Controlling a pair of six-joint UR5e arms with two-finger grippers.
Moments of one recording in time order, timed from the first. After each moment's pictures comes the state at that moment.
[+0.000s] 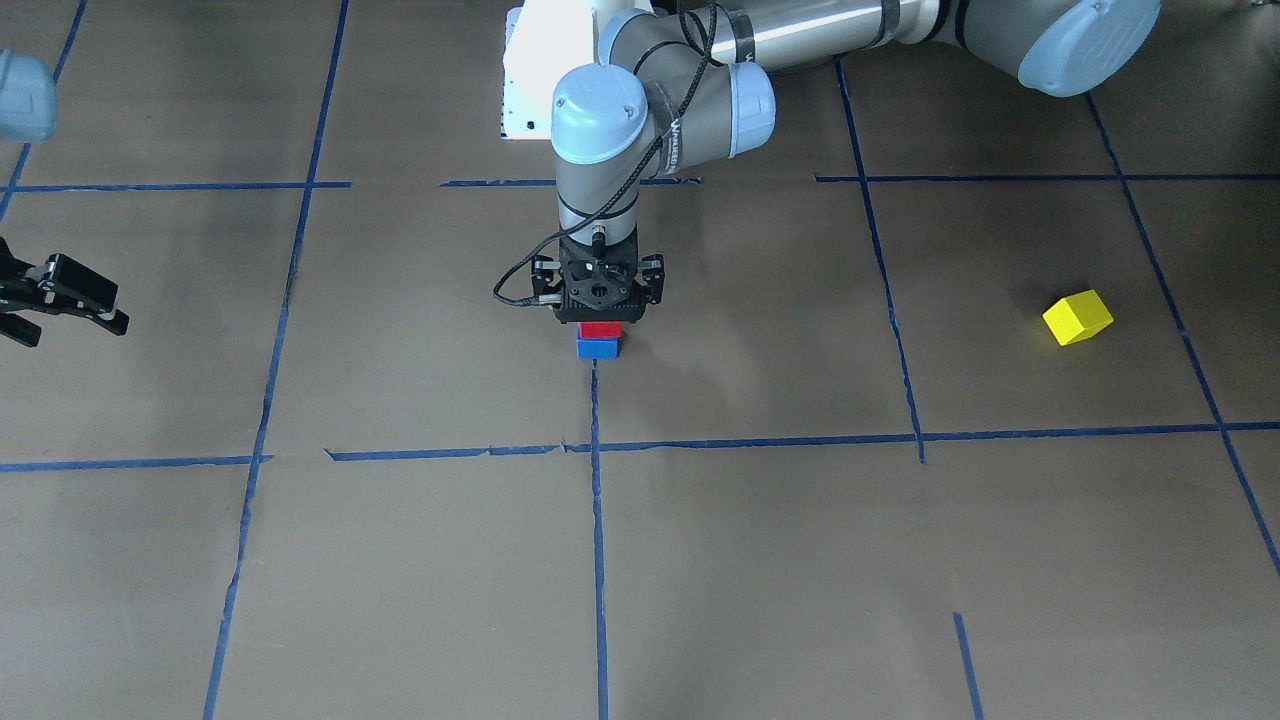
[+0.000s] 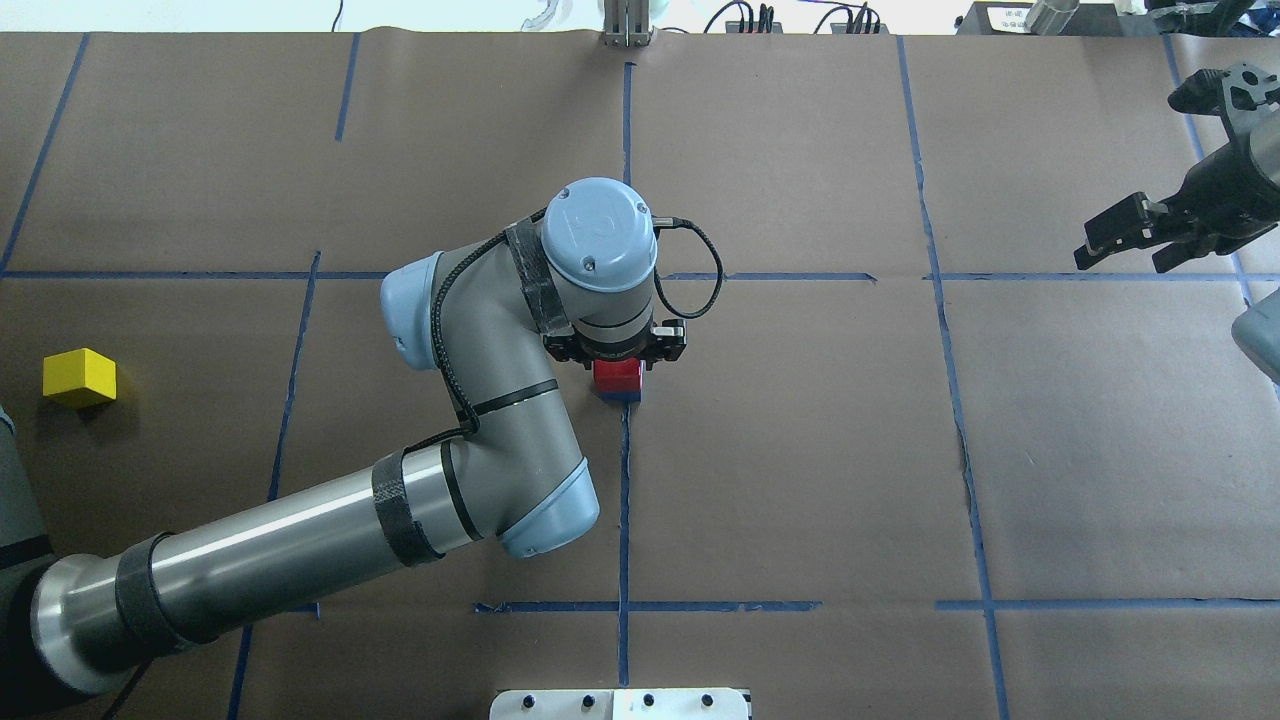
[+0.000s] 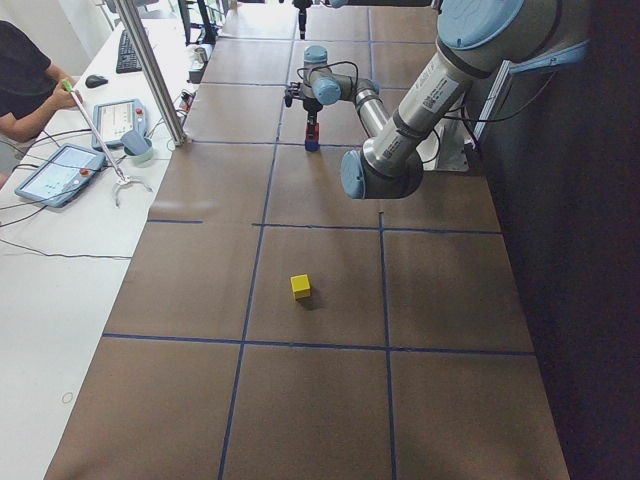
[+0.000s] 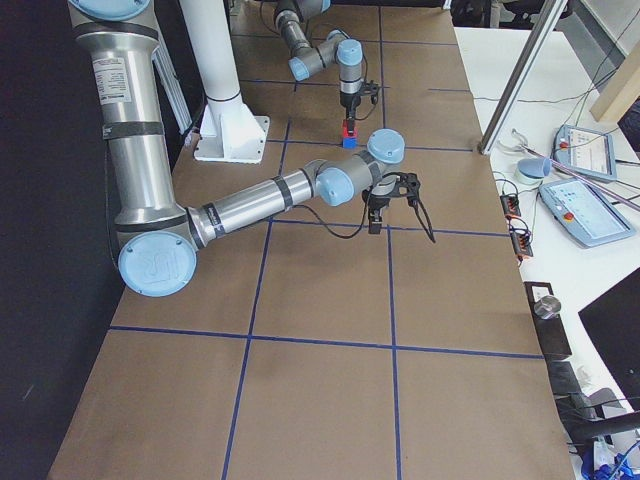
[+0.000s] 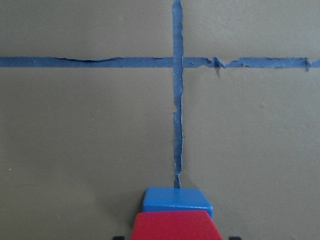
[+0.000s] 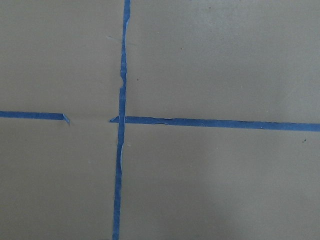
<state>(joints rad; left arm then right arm) -0.51 -2.49 -1.43 -1.59 -1.83 -1.22 1.15 -1.44 1.82 -1.44 2.36 0.62</state>
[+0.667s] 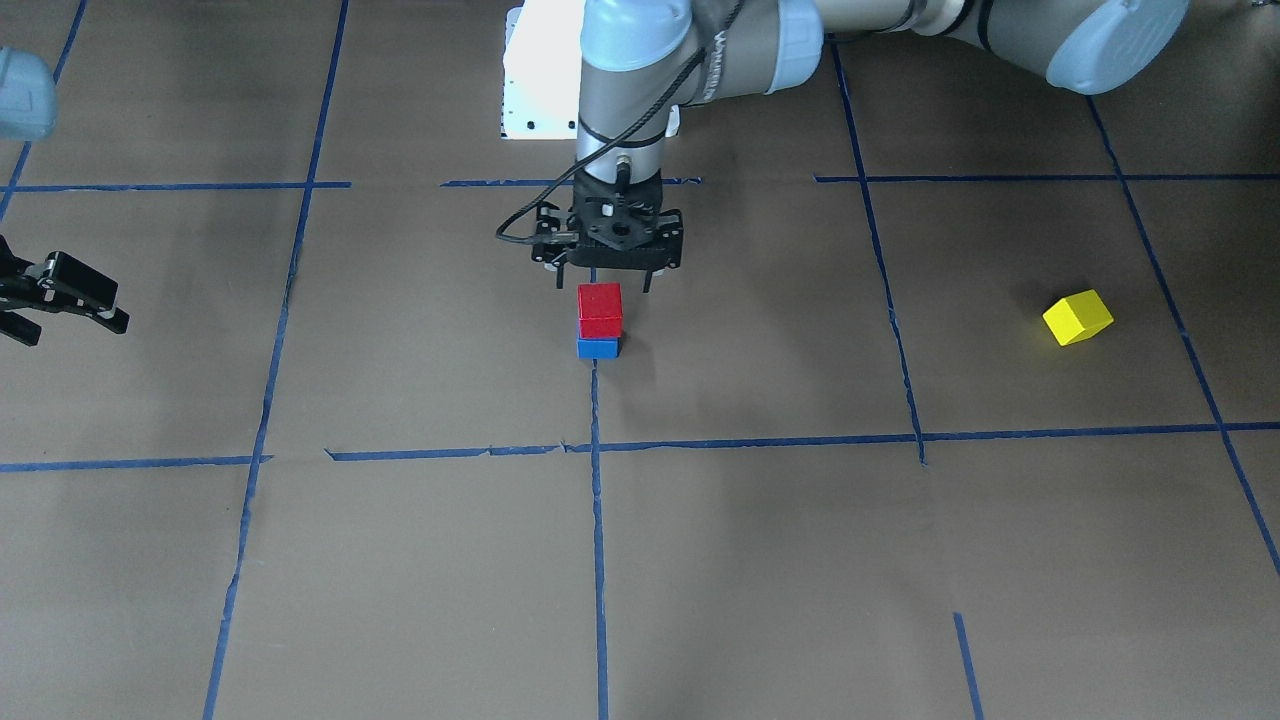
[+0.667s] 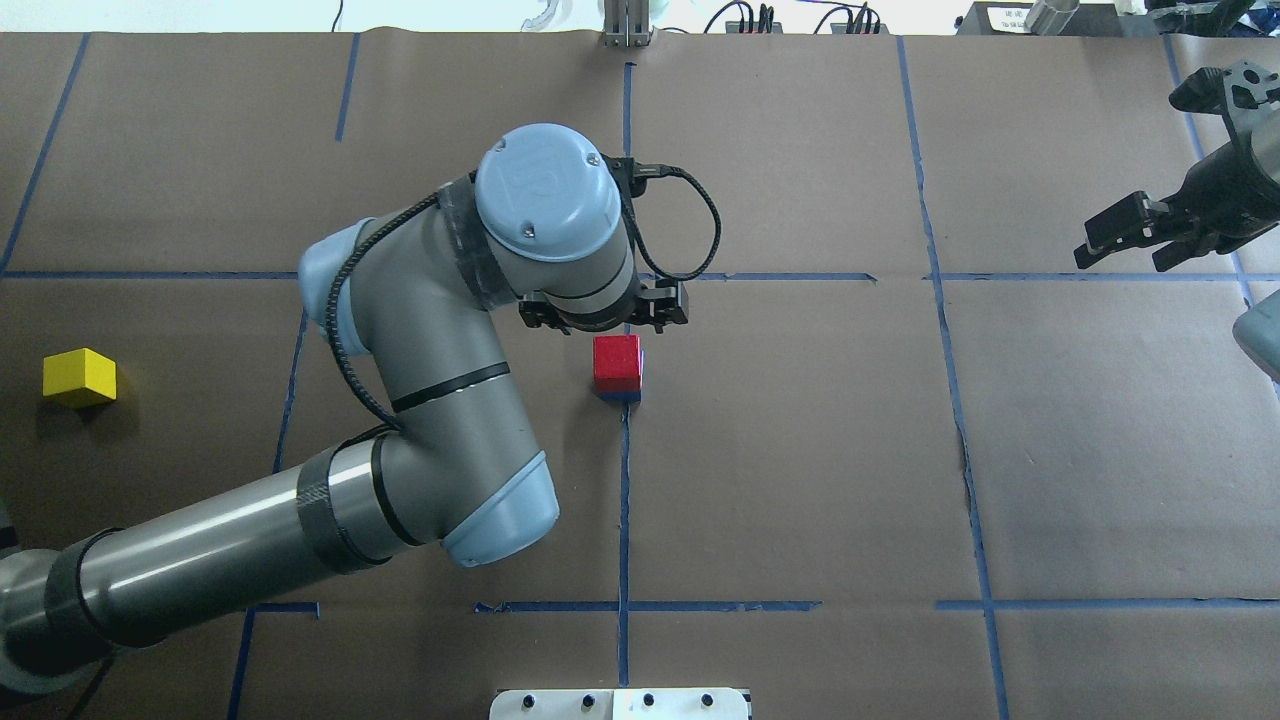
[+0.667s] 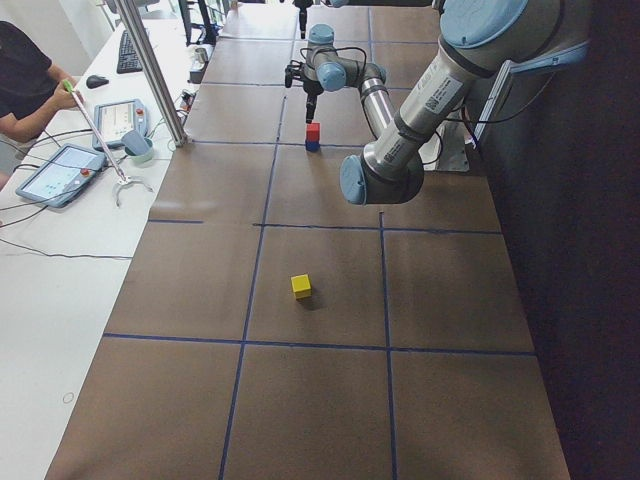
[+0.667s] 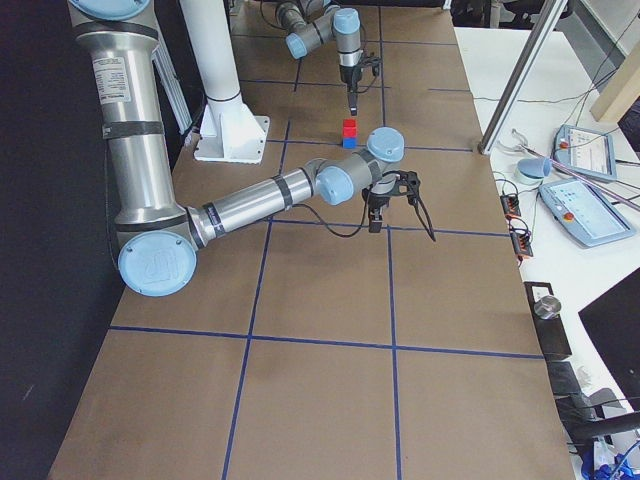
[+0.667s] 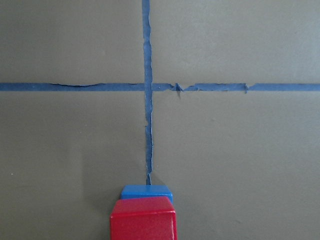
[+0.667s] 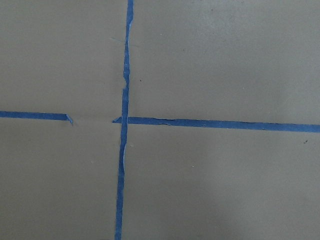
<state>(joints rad) -0.57 -2.38 -1.71 -1.51 -1.83 -1.17 1.15 -1.44 1.83 -1.44 2.36 0.62</state>
